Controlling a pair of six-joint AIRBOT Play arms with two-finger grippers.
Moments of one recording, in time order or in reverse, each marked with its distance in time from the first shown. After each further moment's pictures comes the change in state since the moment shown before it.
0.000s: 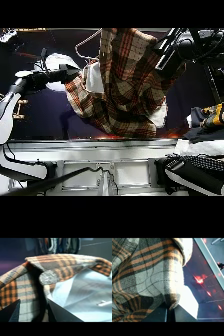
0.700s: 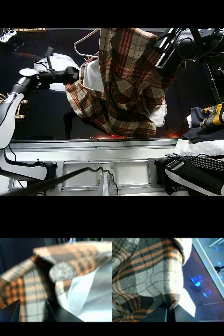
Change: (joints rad) left arm -0.111 0.030 0.000 0.150 0.104 -0.003; right arm 0.000 0.001 0.000 0.001 -0.025 -0.017
